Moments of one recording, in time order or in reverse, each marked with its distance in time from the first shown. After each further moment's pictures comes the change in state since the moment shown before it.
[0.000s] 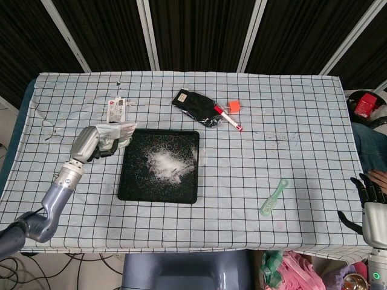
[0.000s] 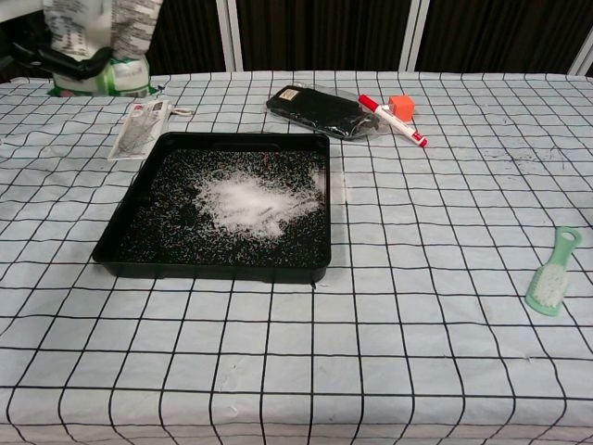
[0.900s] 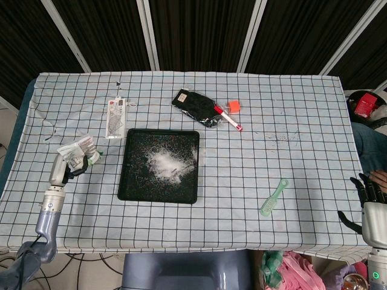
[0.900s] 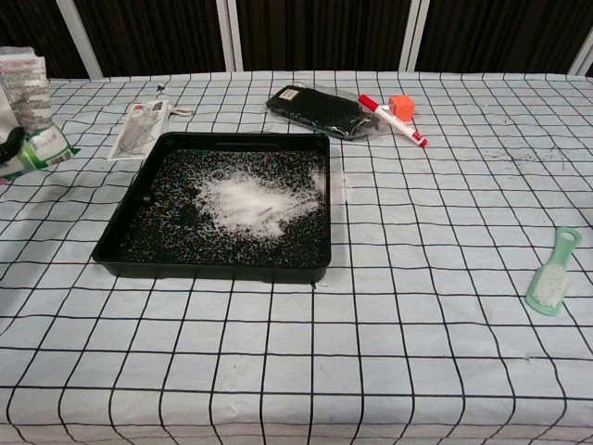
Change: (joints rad) left arm 0.199 -0.444 0.028 0.743 -0.003 0.106 -0.537; right arm 0.001 -0.006 0.002 0.014 0.000 0.001 -0.006
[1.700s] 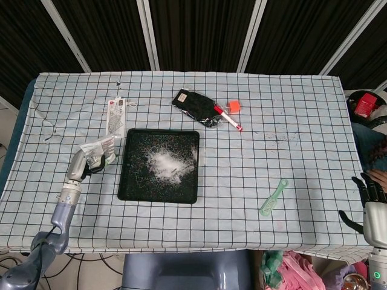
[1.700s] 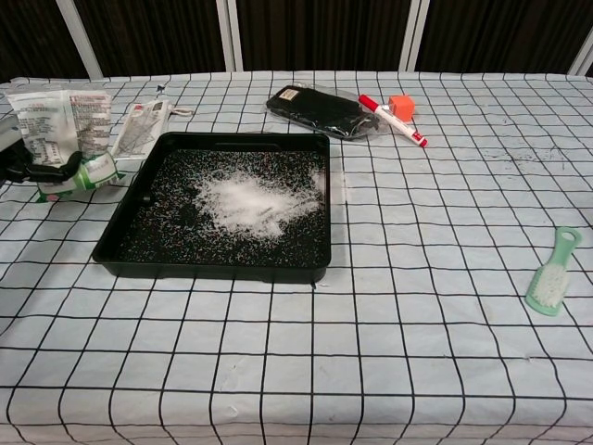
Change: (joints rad) left arm -0.091 -0.097 0.012 0.138 0.029 -0.143 0.026; right arm 0.000 -0.001 0.003 0.004 0.003 0.000 0.006
